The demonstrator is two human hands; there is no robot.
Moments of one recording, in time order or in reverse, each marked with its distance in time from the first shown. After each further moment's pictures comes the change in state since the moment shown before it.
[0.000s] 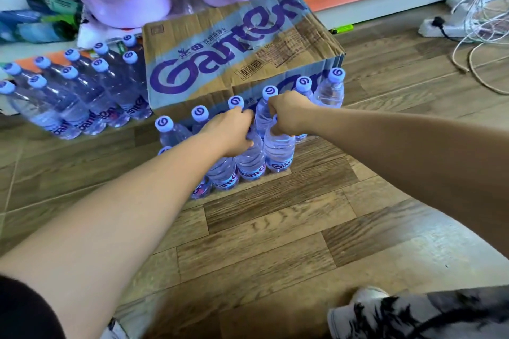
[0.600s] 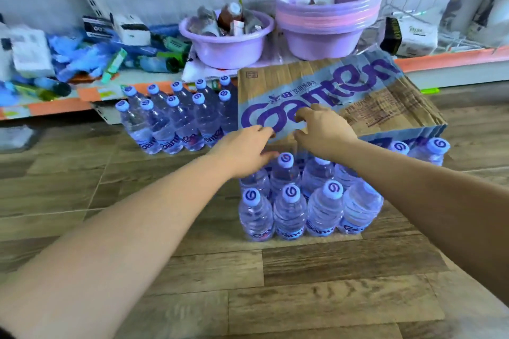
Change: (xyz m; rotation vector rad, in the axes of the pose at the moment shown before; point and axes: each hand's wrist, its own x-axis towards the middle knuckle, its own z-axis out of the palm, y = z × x) left_hand -0.042 -0.115 -0.048 -0.060 0.150 -0.081; right_hand 0.058 -0.094 -0.036 0.143 0.319 -0.156
